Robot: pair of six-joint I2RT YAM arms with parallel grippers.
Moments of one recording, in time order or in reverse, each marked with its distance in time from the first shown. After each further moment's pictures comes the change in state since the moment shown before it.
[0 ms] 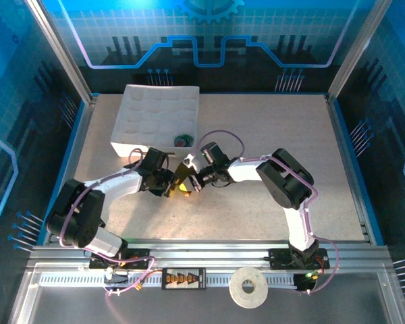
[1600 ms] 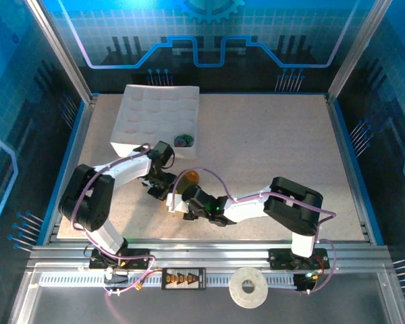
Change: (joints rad) left arm -0.017 0.136 0.237 -0.520 0.080 -0.008; right arm 0.432 -0.218 -0.256 0.185 0.937 -0.622
